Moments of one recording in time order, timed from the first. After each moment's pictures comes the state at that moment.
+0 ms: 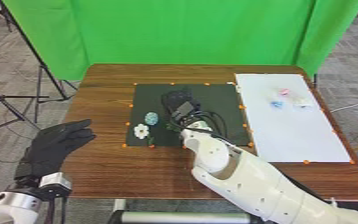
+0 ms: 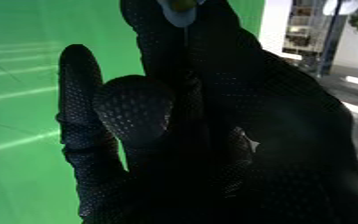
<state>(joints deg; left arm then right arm) 142.5 -49.8 -106.2 -129.1 37.5 8.6 14.1 -61.1 -67.9 28.7 -89.4 -149.1 6.4 29.2</state>
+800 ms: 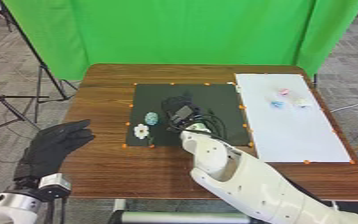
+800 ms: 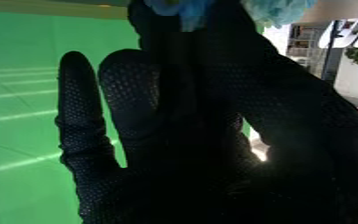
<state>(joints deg) 143.1 -49.8 -106.3 -129.1 37.5 8.7 14.8 -61.8 -68.0 29.2 -91.6 -147.8 -2.1 30.2</state>
